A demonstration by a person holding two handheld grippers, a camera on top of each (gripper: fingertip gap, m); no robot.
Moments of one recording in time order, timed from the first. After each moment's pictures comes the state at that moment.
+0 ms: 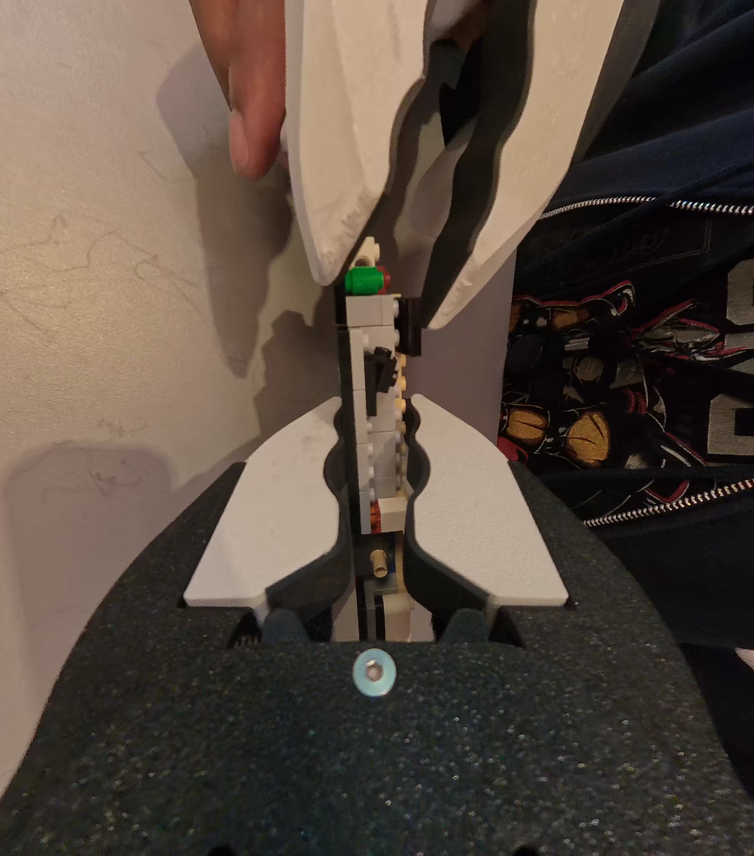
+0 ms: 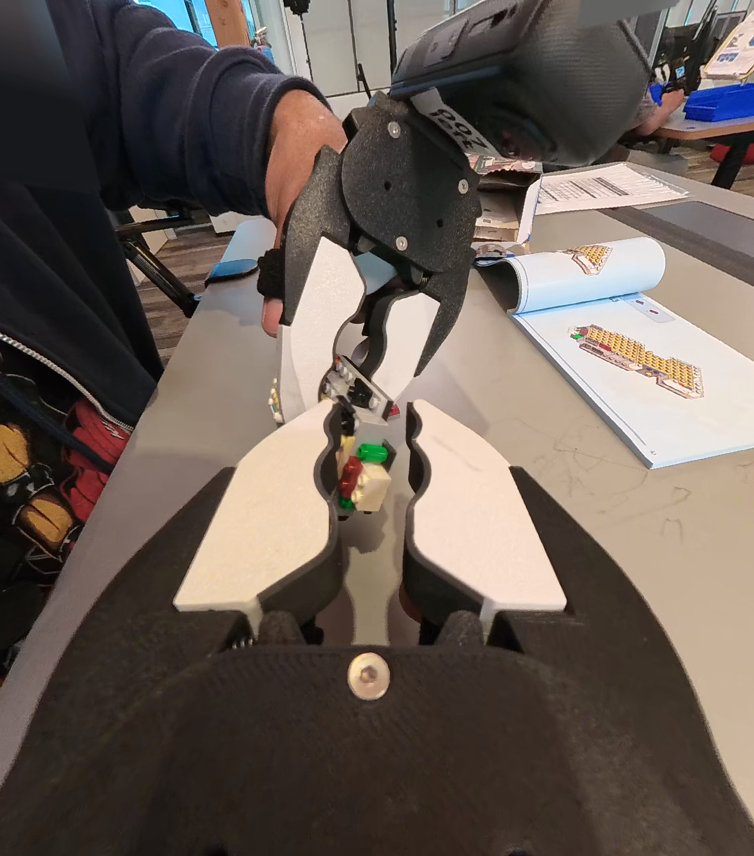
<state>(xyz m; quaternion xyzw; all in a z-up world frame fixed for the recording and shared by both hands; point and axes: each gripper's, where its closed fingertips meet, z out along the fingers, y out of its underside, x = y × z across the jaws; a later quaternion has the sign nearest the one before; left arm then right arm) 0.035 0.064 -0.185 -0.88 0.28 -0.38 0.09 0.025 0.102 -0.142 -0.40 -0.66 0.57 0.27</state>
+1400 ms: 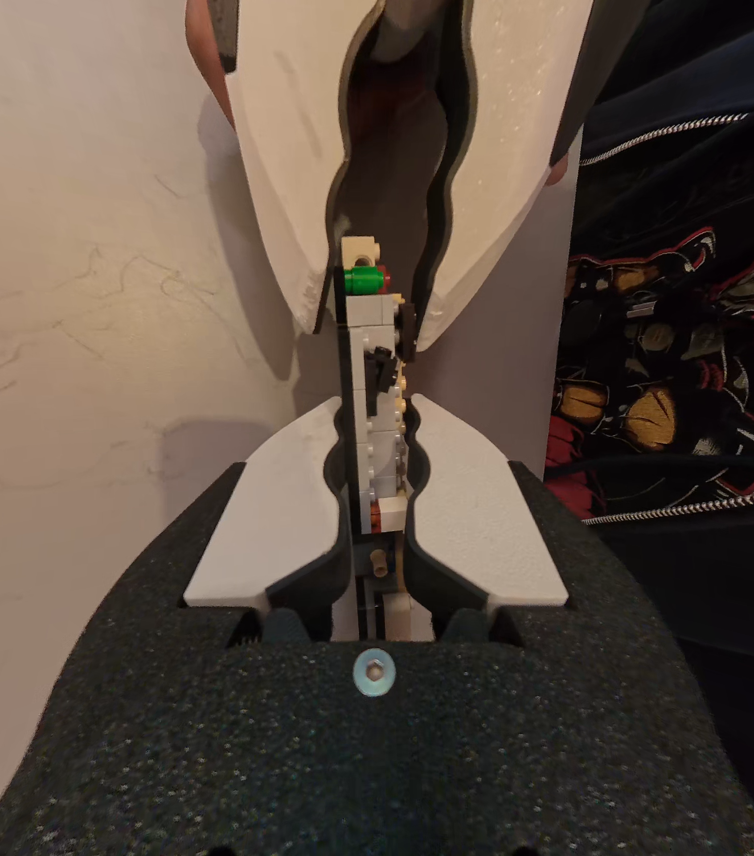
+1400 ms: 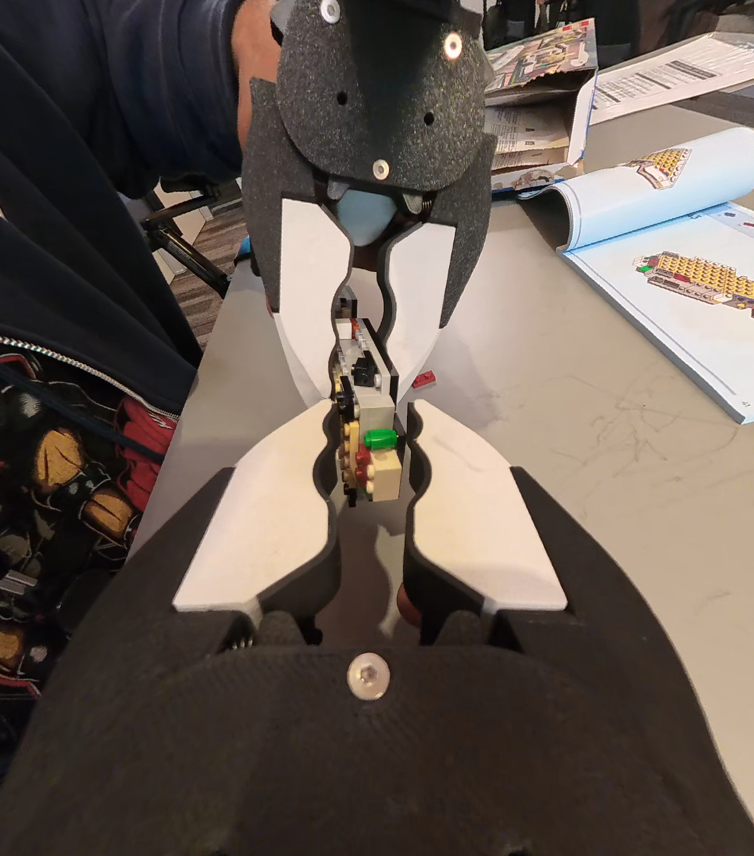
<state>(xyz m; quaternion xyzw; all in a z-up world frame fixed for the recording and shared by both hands) 0.031 0.064 -0.186 -0.89 0.34 -0.29 0.10 0.028 0.090 -0.156 -0.44 -0.67 0.57 0.18</state>
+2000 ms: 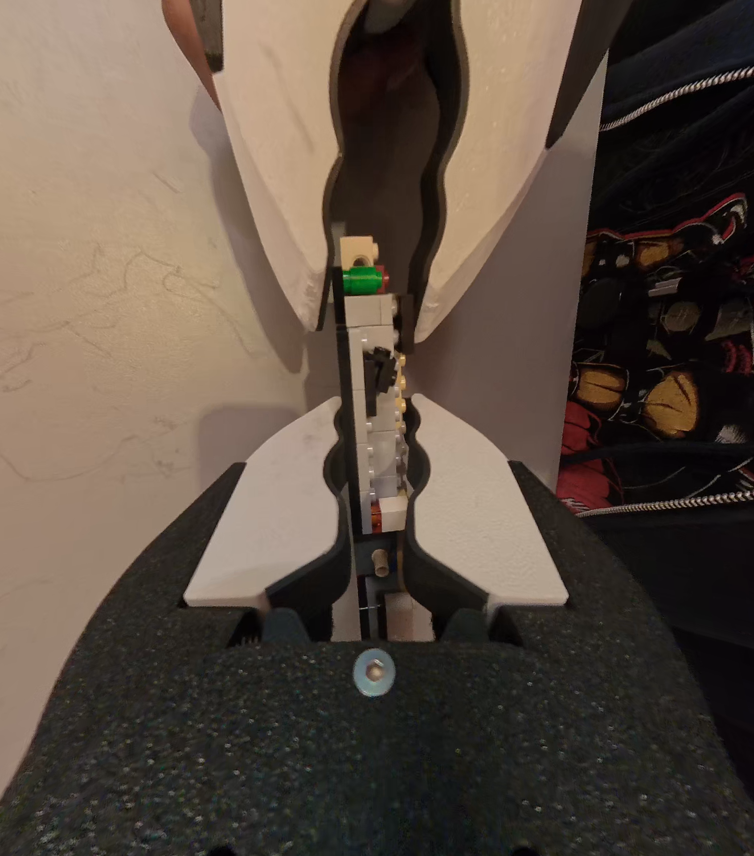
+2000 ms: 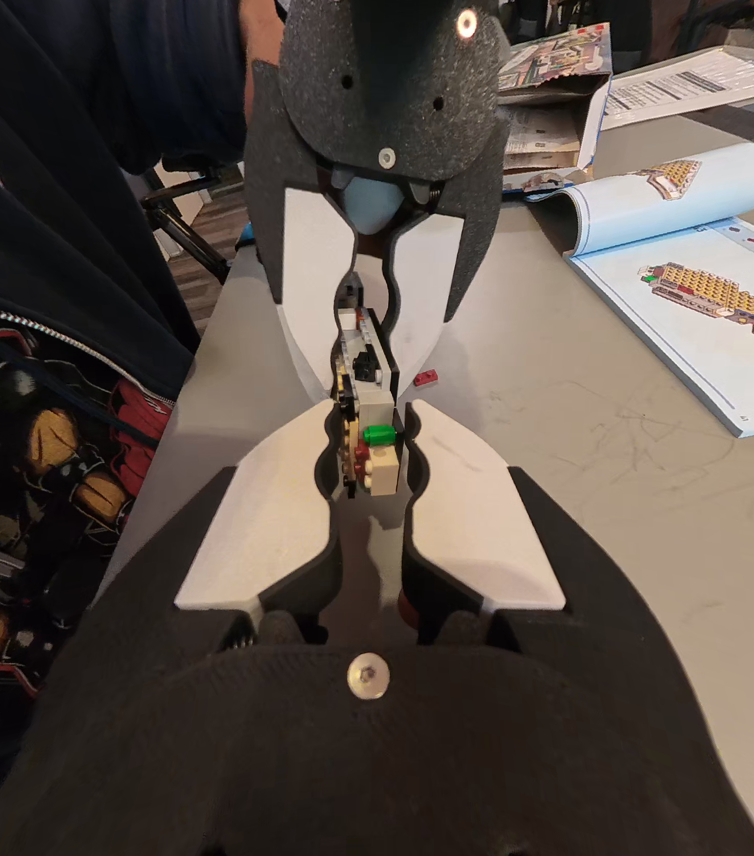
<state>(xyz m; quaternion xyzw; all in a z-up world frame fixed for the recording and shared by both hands) 0.028 0.060 -0.187 -0.89 0.37 -0.26 0.10 0.030 0.087 -0.157 -0.42 -0.69 0.56 0.19</state>
